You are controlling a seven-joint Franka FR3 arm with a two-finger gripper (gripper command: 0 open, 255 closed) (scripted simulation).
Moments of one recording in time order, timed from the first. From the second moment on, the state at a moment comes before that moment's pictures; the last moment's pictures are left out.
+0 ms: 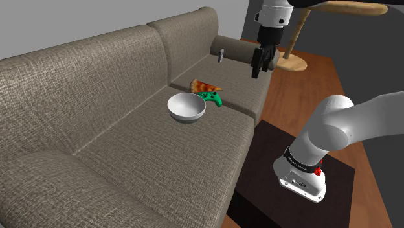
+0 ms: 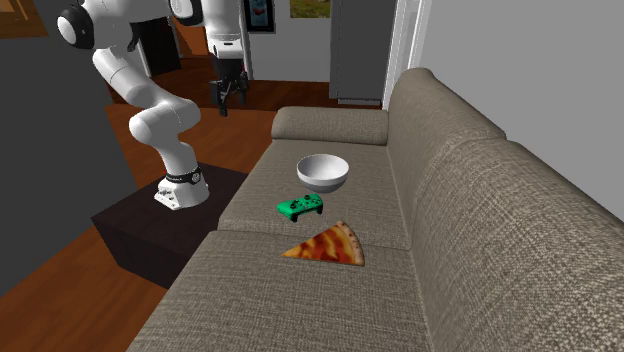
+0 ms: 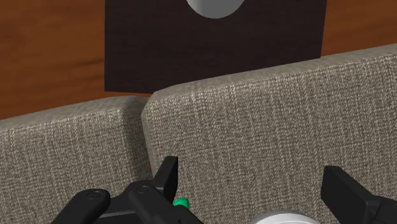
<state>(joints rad) 0.01 -0.82 0.00 -2.45 0.05 1.54 -0.01</state>
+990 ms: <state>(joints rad) -0.04 -0.56 0.01 -2.67 0.01 2.15 0.01</state>
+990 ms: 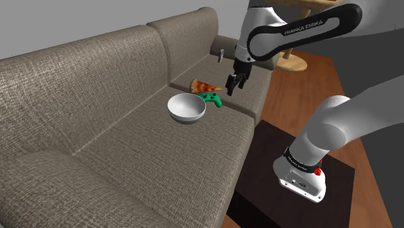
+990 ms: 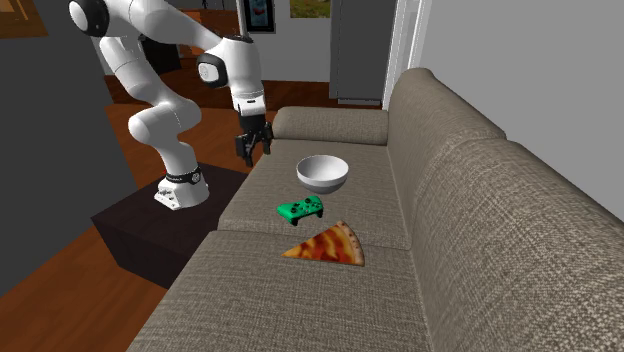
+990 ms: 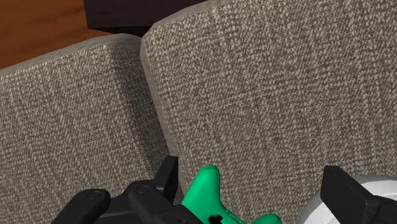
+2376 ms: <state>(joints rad) -0.10 -0.08 0.01 -2.64 -0.07 2.72 0.08</state>
